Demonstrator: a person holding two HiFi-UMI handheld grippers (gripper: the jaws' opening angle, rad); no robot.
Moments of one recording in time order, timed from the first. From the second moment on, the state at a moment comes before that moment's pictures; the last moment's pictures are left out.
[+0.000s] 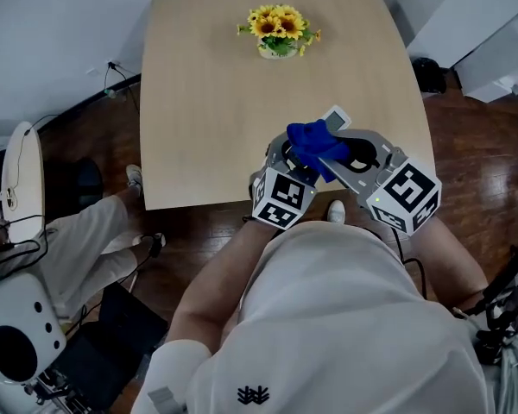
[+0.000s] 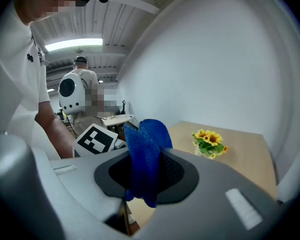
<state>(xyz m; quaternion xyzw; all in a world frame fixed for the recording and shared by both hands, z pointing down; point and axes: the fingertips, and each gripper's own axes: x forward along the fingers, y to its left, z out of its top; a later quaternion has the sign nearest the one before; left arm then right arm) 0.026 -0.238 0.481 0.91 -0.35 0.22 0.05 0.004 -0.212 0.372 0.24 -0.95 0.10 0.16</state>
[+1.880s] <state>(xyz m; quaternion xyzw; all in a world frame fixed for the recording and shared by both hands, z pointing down) -0.022 -0.222 0.464 0.91 -0.37 0.17 0.04 -0.041 -0.216 0.392 0.22 -0.95 0.14 0.19</state>
